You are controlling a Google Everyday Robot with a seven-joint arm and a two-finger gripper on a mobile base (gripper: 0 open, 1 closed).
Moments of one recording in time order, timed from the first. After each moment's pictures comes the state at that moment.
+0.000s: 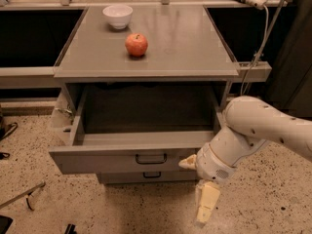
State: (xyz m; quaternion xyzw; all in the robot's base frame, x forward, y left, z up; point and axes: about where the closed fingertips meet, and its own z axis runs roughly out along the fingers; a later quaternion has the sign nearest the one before) arm 0.373 -0.091 0.668 -0.66 0.68 0.30 0.09
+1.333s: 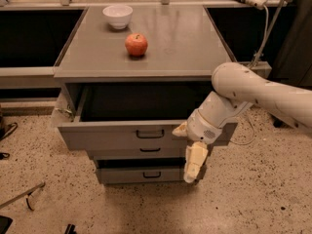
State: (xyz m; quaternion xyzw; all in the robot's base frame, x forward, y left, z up) arm 0.473 -0.081 0.689 -0.67 0.68 0.27 0.11
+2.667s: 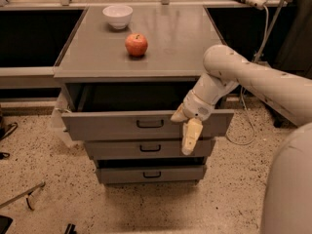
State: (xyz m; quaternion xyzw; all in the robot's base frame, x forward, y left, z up) arm 0.557 -0.085 0.685 -0.69 0.67 0.25 0.10
